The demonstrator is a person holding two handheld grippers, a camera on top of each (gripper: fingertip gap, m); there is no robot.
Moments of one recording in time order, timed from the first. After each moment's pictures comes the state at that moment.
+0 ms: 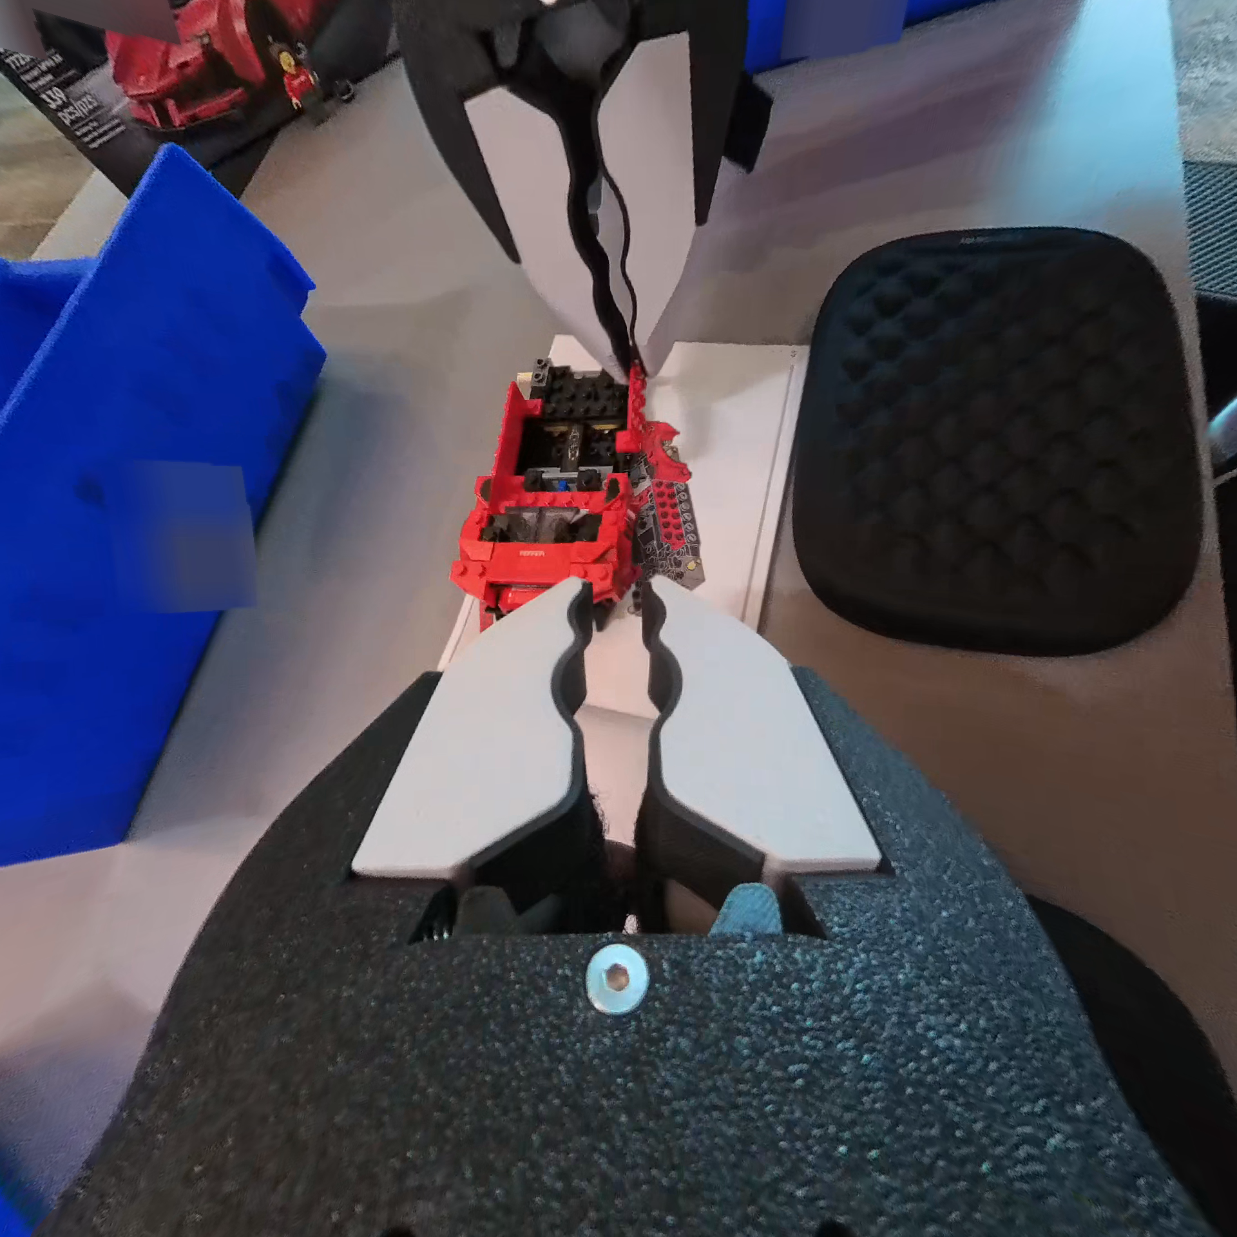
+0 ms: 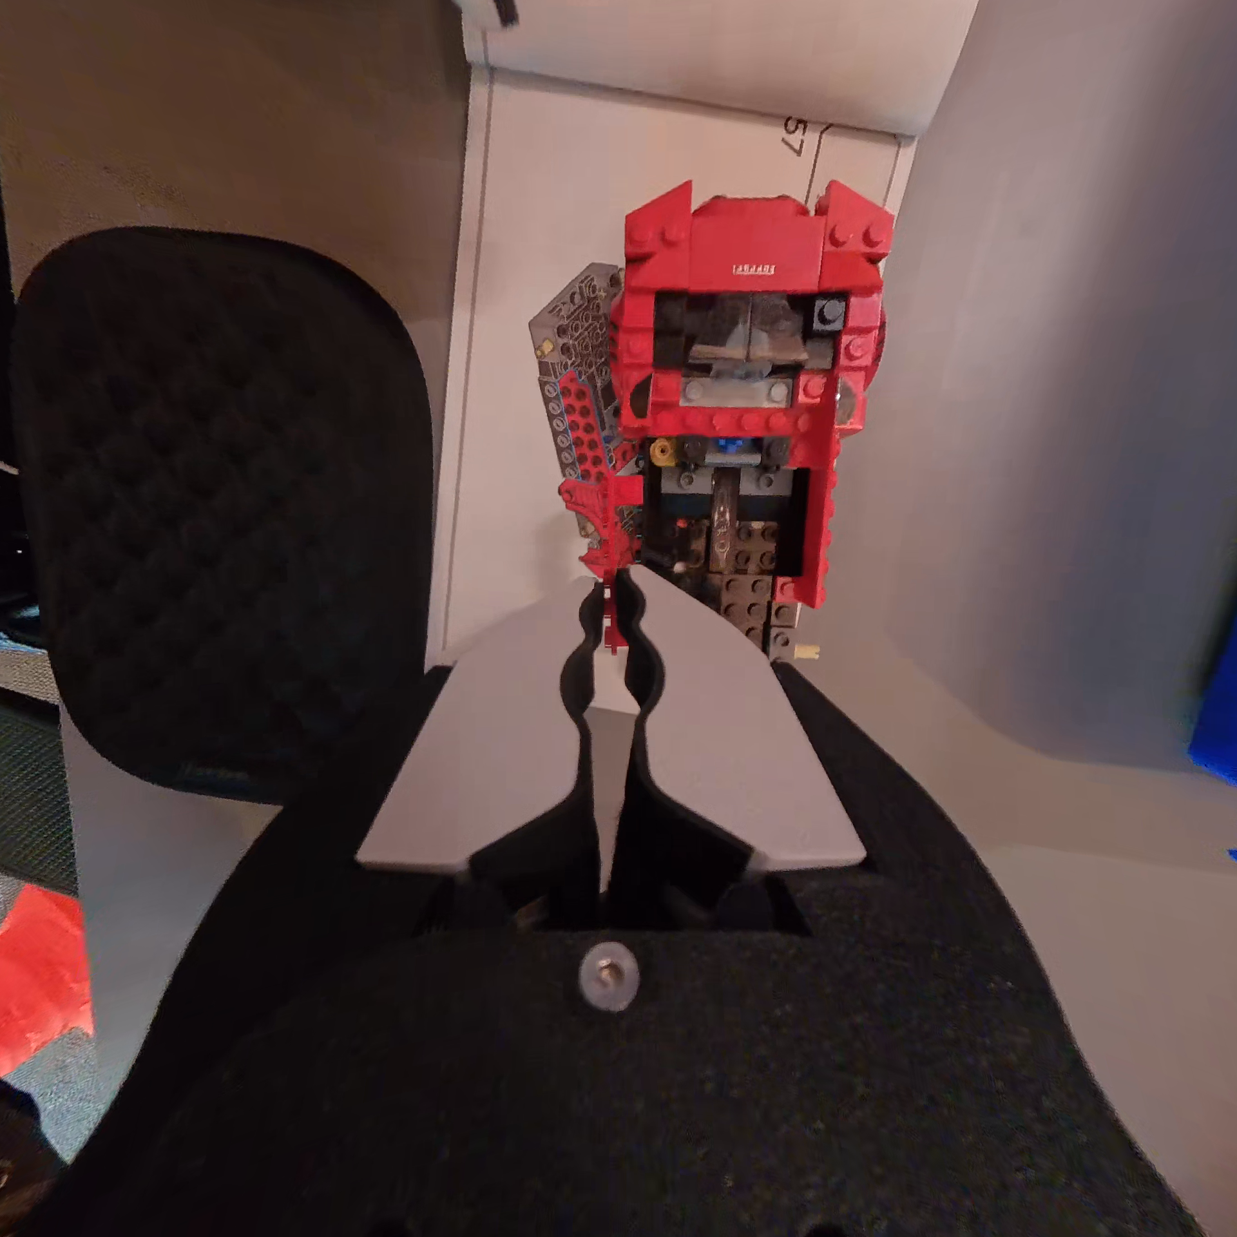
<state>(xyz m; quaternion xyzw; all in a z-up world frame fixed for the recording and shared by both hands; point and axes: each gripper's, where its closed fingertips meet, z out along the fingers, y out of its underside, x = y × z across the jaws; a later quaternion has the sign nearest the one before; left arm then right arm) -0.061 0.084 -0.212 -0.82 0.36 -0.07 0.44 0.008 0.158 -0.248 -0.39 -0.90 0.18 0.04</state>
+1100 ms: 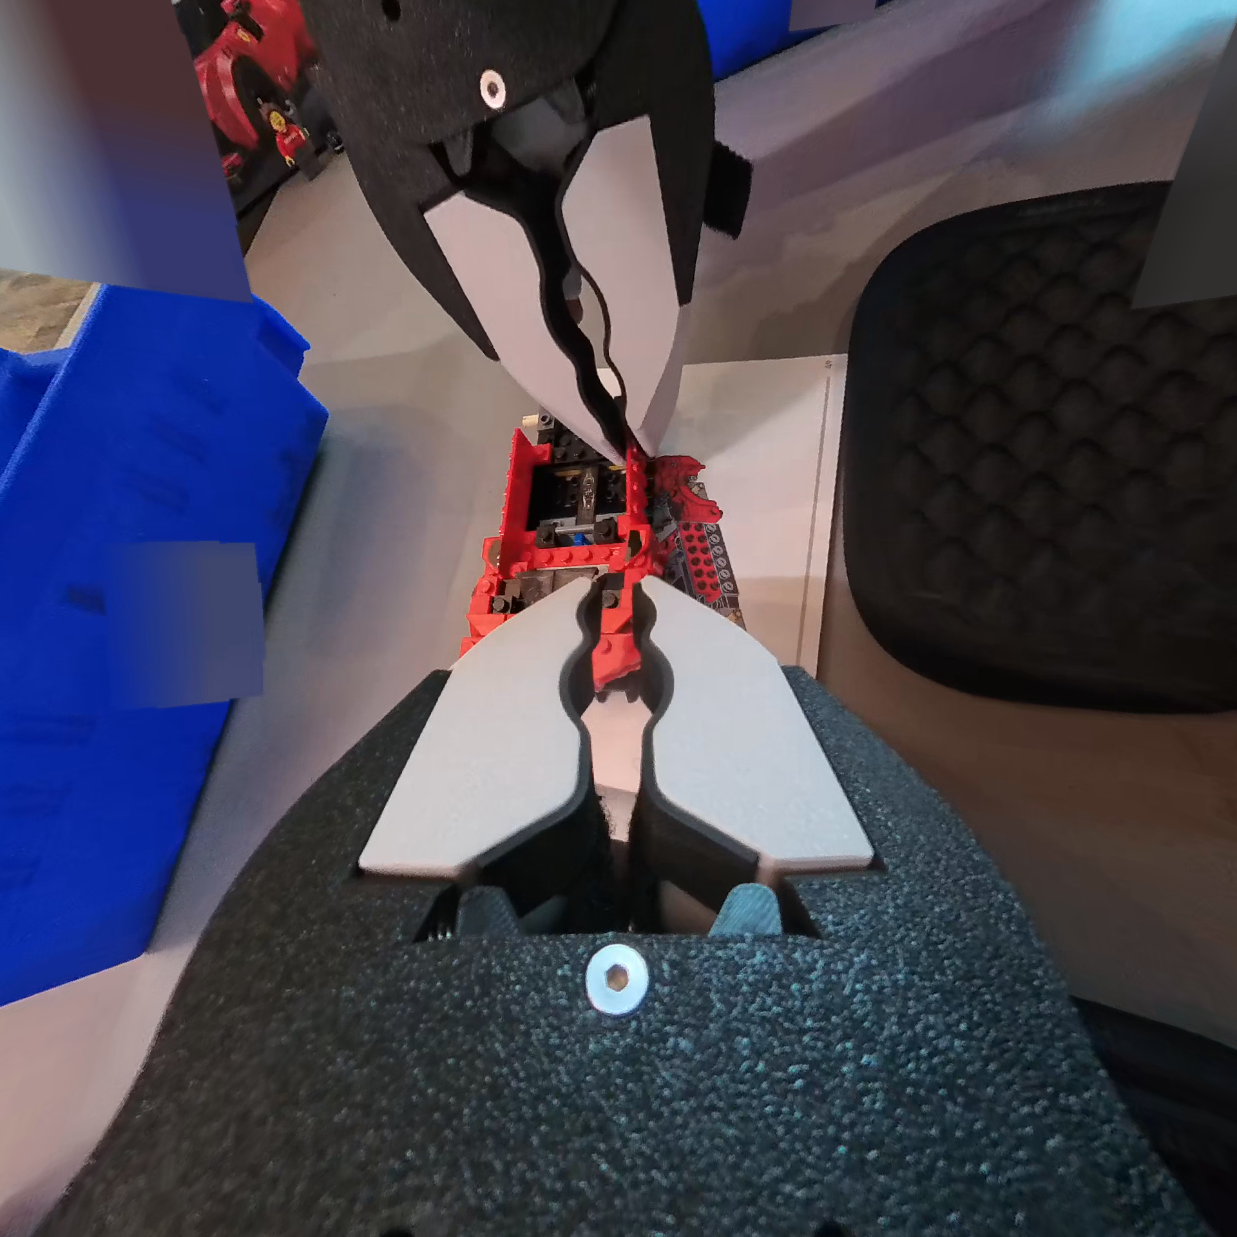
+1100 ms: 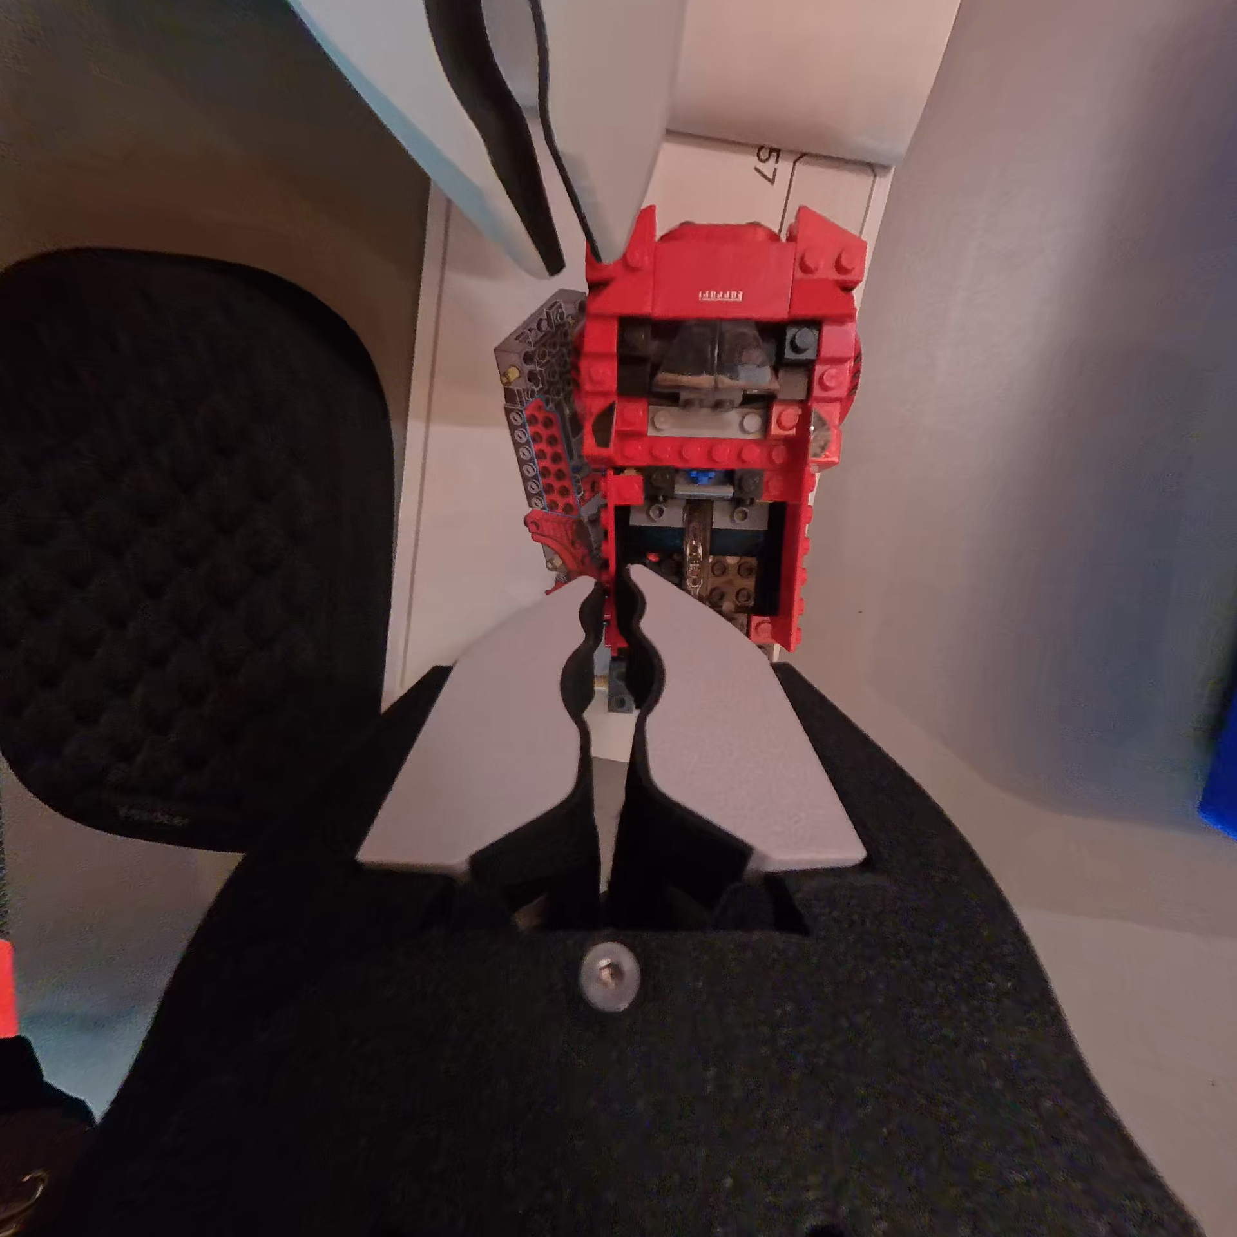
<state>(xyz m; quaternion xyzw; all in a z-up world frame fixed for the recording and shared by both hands) -0.047 0.115 -0.226 -0.80 0.39 -0.04 0.45 -0.009 0.160 -0.259 -0.39 -0.90 0.20 0.05</state>
